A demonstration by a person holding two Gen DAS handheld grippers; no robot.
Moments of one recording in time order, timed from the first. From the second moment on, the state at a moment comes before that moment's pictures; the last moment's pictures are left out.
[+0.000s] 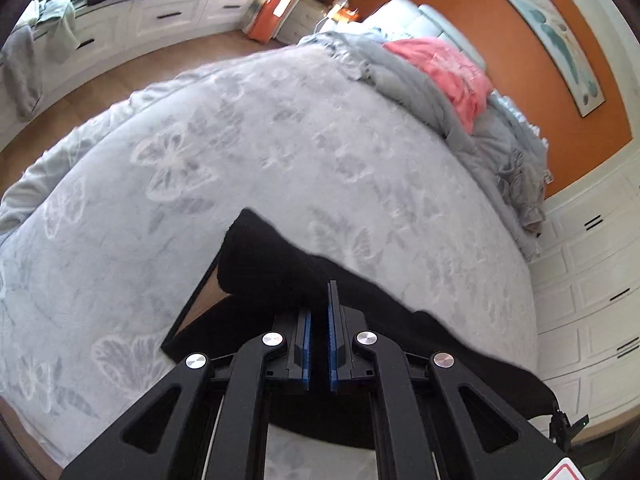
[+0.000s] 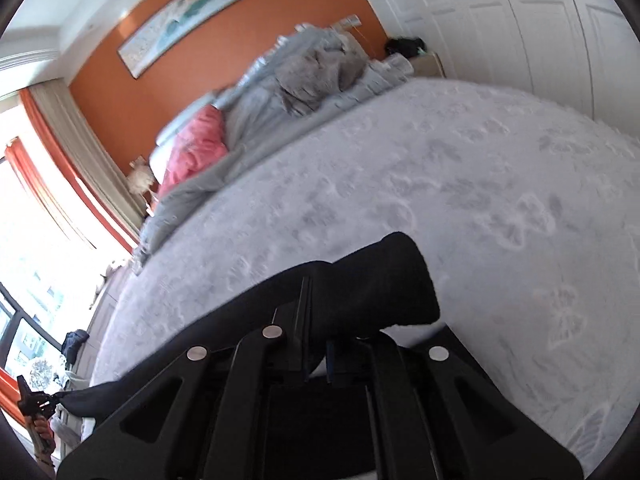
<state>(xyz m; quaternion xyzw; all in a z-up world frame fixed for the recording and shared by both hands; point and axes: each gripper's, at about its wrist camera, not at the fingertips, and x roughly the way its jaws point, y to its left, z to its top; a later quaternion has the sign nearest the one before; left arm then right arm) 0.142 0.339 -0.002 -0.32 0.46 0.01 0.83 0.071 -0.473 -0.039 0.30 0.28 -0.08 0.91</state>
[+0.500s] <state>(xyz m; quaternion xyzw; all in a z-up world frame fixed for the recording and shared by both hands) 0.088 0.348 -0.089 -0.27 0.51 0.02 0.81 0.042 -0.480 -0.144 0.31 0.39 -0.10 0.86</state>
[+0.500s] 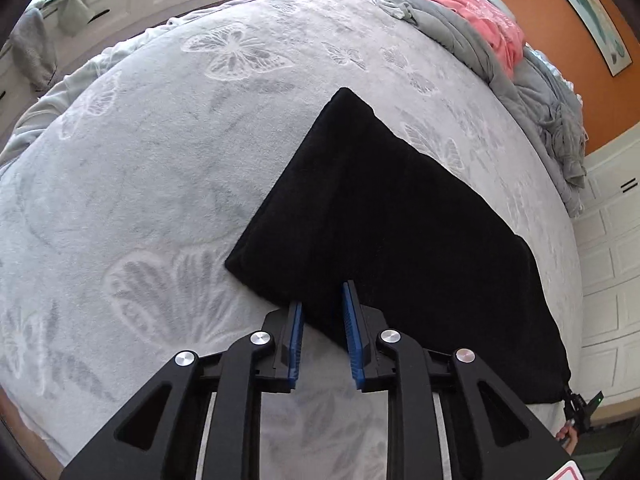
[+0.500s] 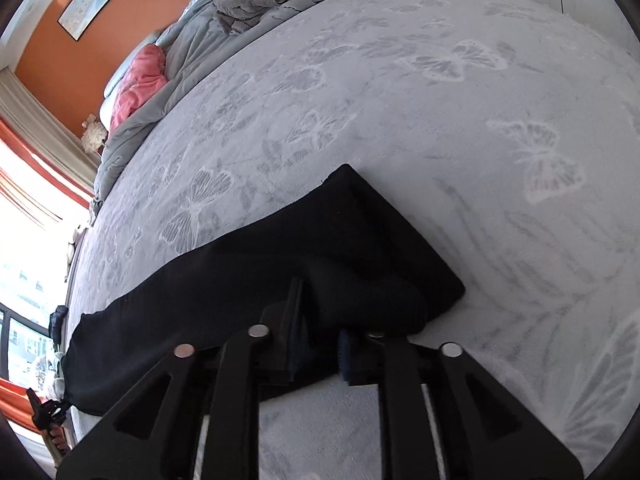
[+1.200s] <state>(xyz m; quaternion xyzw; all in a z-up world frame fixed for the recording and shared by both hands) 0.127 0.289 -0.092 -0.25 0.50 0.06 0.82 0.076 -0.397 -0.129 0.17 0.44 -0.12 0.87</state>
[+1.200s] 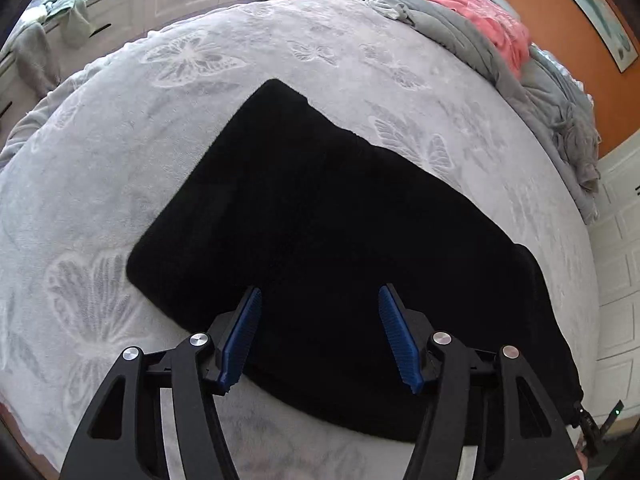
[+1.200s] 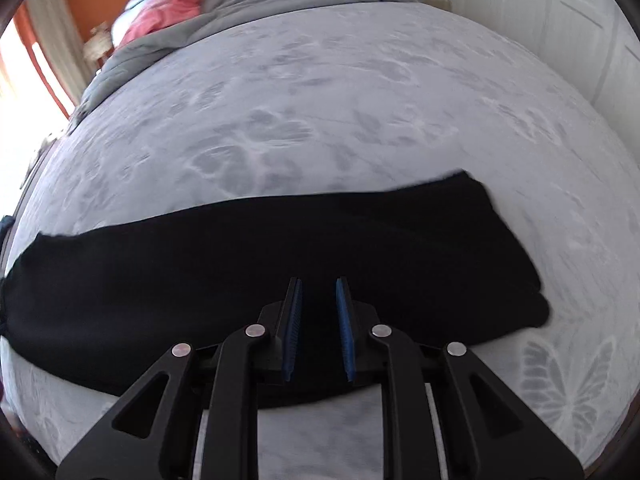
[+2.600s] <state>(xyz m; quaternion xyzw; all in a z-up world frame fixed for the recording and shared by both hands) 0.044 0.344 -0.116 -0.51 0.39 0.05 0.77 -0.001 -0.458 -0.159 0.29 0.37 -0.13 0.87</state>
